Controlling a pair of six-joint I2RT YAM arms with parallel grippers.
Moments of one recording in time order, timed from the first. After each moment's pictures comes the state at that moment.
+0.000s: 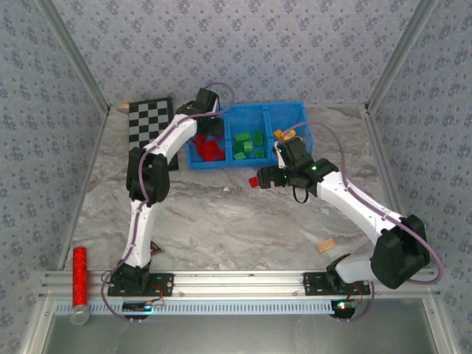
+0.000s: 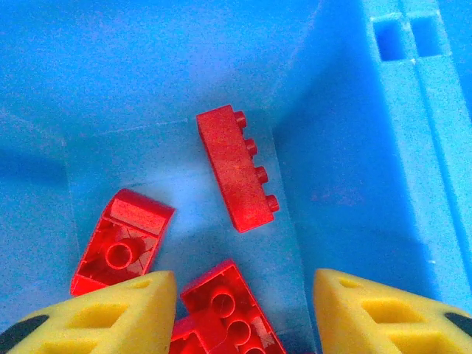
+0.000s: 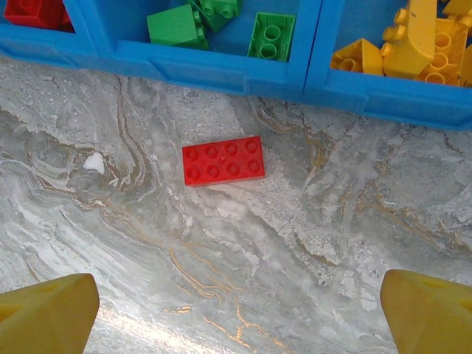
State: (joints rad) left arm -0.41 2.31 2.10 -0.74 -0.06 -0.29; right arm 0.55 1.36 1.07 -0.64 0.04 0.26
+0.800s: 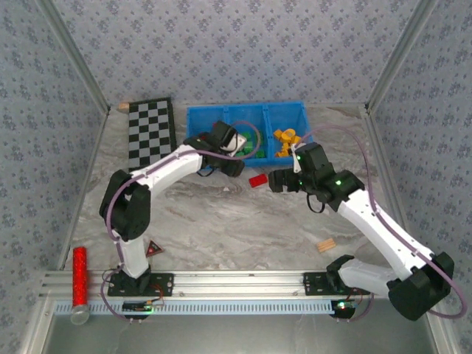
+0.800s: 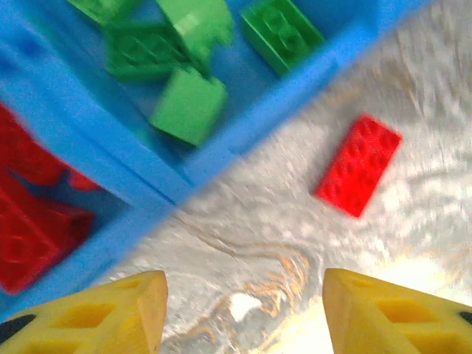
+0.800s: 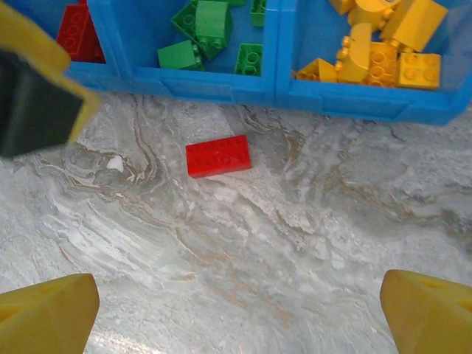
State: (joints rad) left arm -0.69 1.84 1.48 -0.65 0.02 -0.03; right arm 0.53 1.10 1.03 -0.76 0.06 0.30
